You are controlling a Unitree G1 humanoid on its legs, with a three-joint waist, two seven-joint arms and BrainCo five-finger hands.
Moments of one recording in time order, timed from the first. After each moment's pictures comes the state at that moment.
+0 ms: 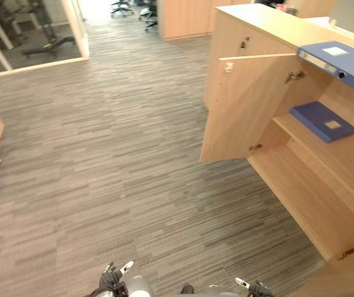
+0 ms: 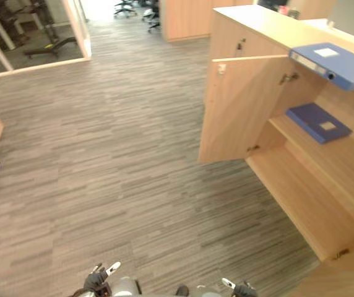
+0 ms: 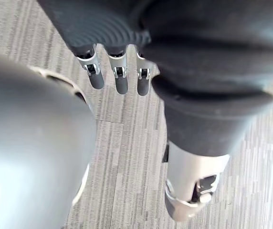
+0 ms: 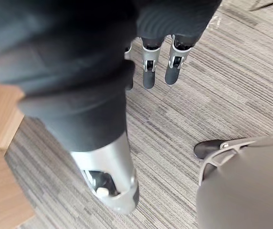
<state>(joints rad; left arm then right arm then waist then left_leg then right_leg) 0.09 0.04 0.24 1.02 -0.31 -0.15 0.07 0.00 -0.09 -0.44 1.26 0.18 -0.03 -0.03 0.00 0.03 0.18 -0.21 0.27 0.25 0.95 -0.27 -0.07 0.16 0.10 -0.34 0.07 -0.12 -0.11</state>
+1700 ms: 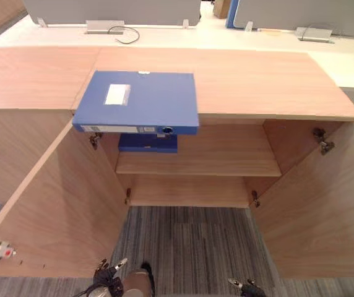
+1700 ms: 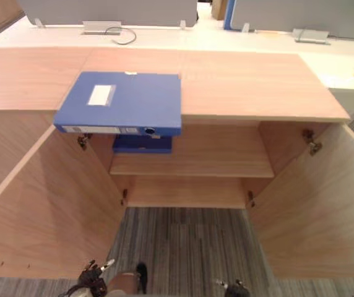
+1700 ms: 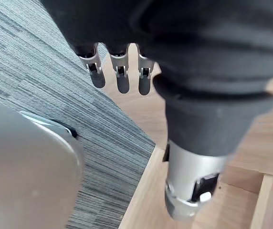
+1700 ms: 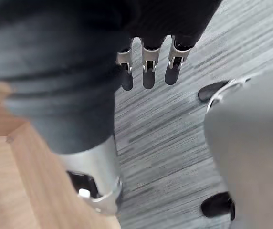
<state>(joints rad) 0.06 0.08 0.25 1.05 -0.29 -0.14 0.10 0.02 -0.03 -0.32 1.21 0.15 -0.04 -0.05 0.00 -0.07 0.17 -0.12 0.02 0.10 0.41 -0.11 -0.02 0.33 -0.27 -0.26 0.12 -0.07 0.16</state>
